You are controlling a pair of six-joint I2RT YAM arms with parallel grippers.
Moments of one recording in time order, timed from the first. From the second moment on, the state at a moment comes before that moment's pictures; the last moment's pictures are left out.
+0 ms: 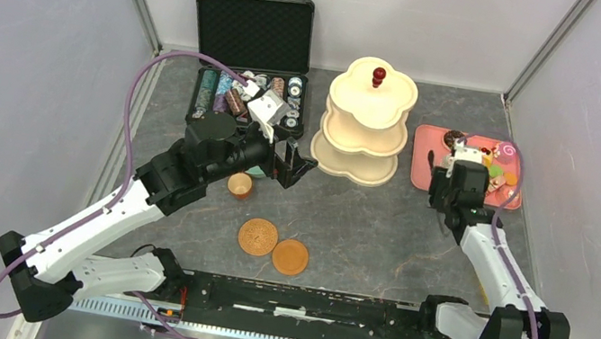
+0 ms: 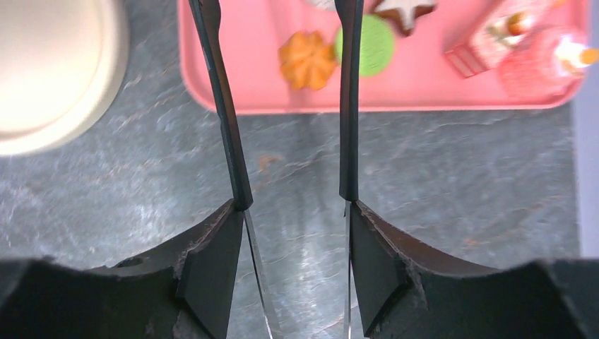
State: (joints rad) left arm -0.80 0.99 1.07 -0.25 0.06 -0.16; right arm 0.07 1.10 0.61 -0.25 0.19 0.04
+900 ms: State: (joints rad) left arm -0.80 0.97 1.07 -0.25 0.08 -0.16; right arm -0.10 1.66 1.21 -0.48 0.15 0.04
